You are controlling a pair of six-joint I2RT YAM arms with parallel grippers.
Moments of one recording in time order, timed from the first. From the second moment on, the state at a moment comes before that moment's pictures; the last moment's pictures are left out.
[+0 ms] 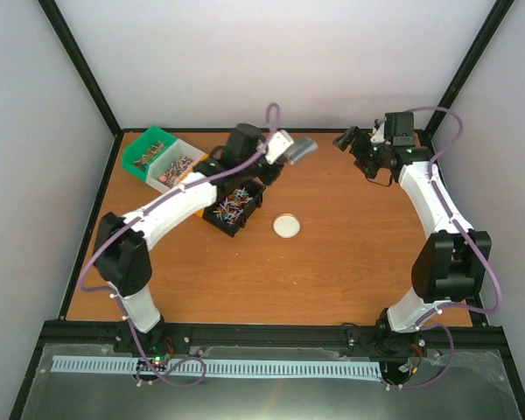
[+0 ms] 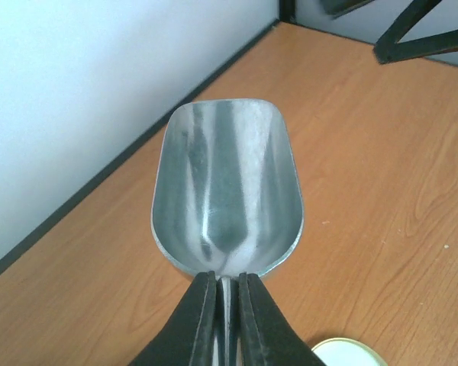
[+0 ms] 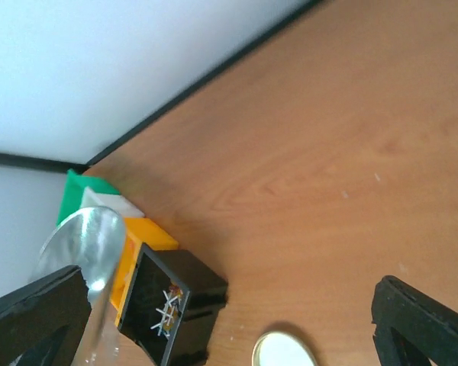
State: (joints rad) left arm -0.67 1.77 1.52 -0.27 0.10 0.25; right arm 0.05 1.63 1.44 -0.58 -0.44 0.72
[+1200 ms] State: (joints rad) left arm -0.04 1.26 1.28 -0.65 0.37 0.21; right arm 0.55 2.46 2.34 -0.89 -0.44 -0.38
